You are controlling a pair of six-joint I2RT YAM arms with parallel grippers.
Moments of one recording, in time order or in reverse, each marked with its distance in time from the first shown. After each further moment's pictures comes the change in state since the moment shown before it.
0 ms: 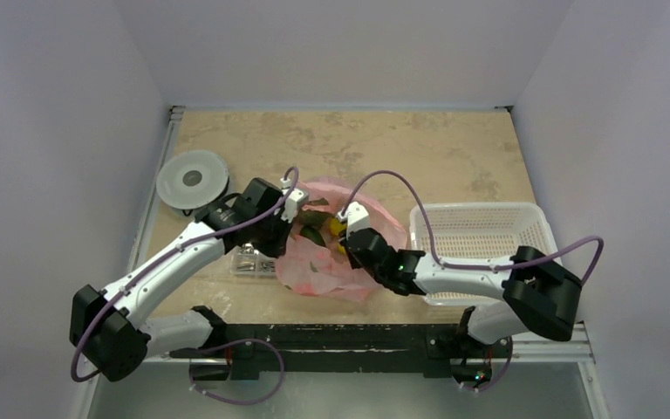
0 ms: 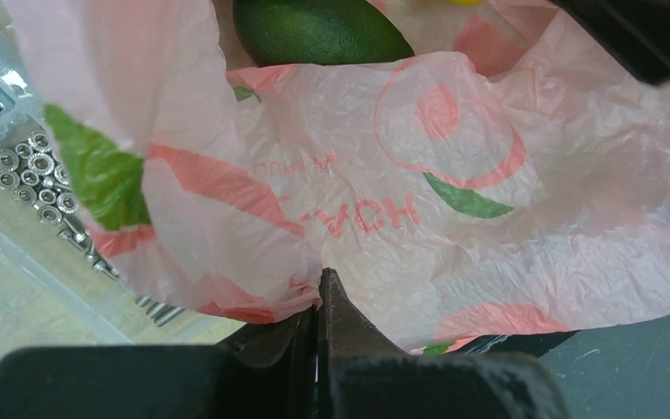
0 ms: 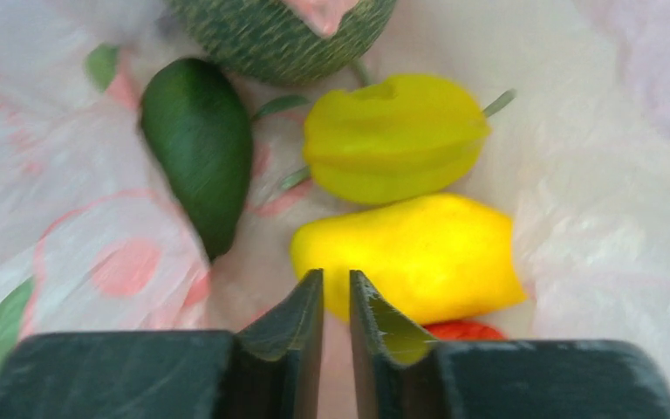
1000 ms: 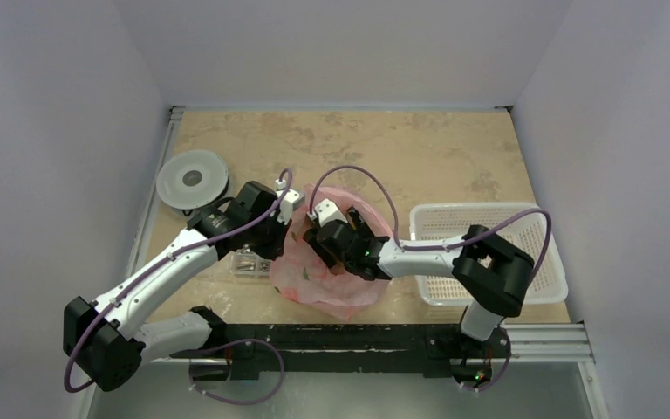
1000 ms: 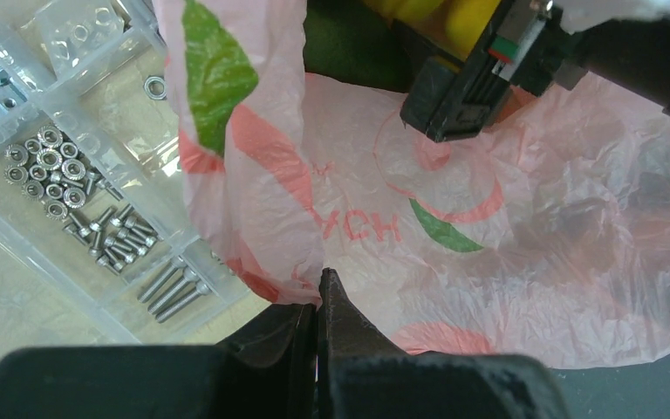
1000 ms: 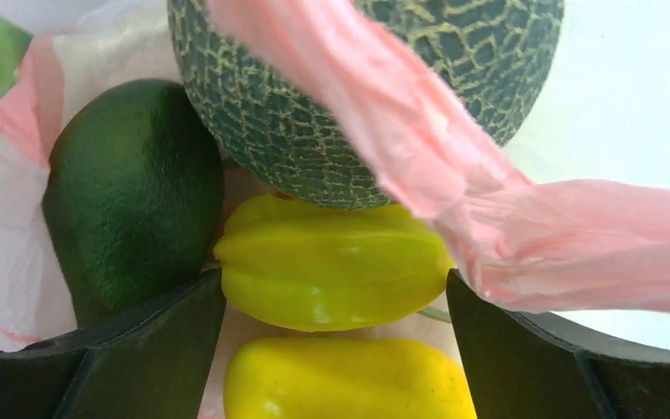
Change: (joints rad) left arm 0.000 -0.034 -0.006 -0.008 -0.002 -0.003; right arm 0.014 0.243 0.207 -0.156 0.064 -0.113
